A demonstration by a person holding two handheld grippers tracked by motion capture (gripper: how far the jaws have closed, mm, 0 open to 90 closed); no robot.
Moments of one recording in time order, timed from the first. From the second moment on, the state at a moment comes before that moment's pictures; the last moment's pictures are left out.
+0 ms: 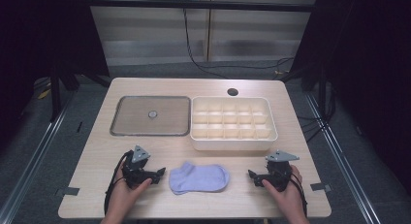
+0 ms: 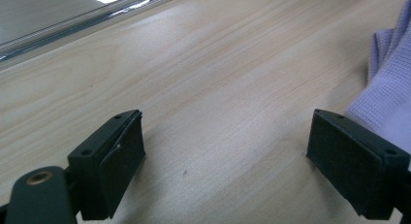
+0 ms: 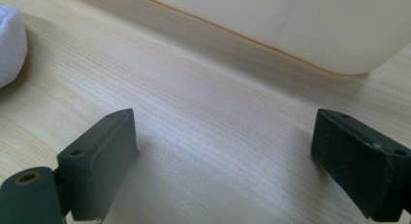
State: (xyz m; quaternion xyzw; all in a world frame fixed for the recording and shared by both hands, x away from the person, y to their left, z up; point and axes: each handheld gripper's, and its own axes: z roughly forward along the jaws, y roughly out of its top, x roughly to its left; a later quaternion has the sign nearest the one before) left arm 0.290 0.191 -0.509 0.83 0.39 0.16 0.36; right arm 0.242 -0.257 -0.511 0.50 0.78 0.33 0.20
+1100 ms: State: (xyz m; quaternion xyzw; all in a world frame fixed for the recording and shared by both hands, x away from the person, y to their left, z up) left arm 0.287 0.192 -0.508 0.83 0.39 0.16 0.36; right arm 0.235 -0.244 -0.498 0.42 0.81 0.39 0.13
